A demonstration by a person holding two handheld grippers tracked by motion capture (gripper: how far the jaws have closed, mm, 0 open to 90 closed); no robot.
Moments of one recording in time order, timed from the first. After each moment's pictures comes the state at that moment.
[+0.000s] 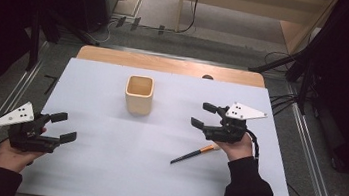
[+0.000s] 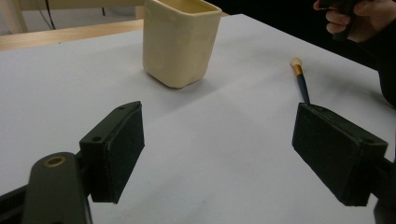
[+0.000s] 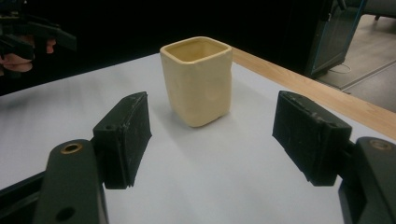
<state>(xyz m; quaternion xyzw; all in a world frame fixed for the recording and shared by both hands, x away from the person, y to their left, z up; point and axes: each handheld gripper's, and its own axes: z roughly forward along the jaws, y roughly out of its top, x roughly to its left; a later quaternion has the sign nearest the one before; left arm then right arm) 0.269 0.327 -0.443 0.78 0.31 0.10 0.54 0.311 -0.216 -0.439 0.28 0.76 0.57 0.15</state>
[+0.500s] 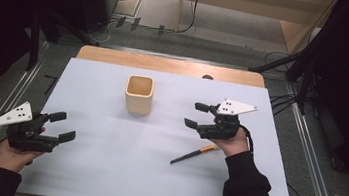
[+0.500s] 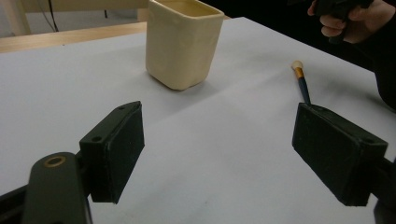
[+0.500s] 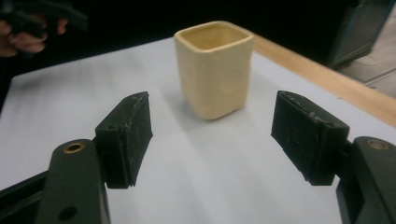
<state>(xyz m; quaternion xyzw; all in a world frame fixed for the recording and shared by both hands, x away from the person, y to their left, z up) 0.270 0.328 -0.443 0.77 0.31 0.10 0.54 0.323 -0.204 -0.437 0.25 0.79 0.55 0.11</state>
